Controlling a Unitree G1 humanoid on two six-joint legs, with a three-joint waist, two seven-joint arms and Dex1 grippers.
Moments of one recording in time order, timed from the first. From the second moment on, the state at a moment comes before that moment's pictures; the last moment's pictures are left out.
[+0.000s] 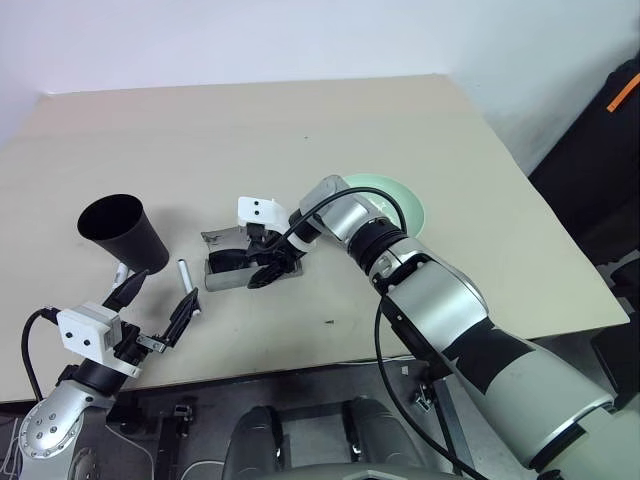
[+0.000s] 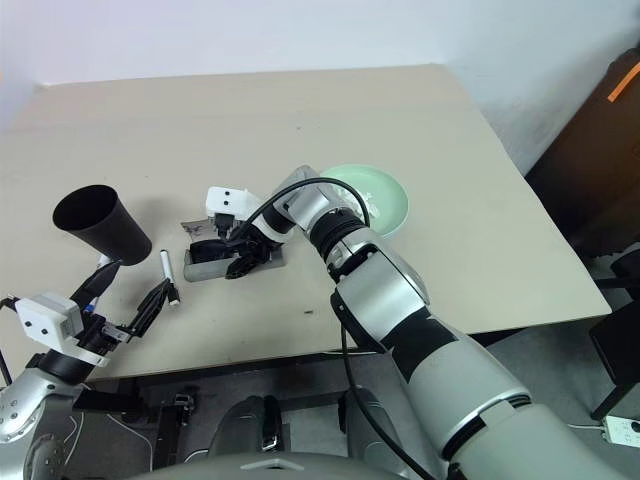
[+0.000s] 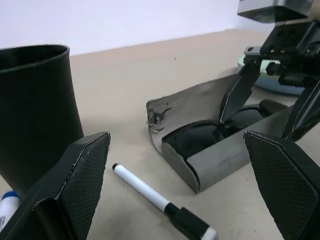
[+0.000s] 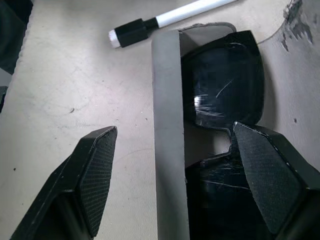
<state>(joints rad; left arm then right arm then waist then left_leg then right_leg) 0.38 0.39 0.40 -0.35 -0.47 -0.10 -0.61 -1.38 0.10 0.33 1.25 -0.20 0.22 1.30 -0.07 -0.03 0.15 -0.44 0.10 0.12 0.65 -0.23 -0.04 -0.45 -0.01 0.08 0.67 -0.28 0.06</state>
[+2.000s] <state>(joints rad) 0.37 0.39 0.40 -0.29 -0.45 -0.14 -0.65 -1.51 0.05 0.09 1.22 -0.02 0.38 1.24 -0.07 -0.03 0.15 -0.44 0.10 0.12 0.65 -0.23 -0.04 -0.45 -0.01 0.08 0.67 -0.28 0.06</state>
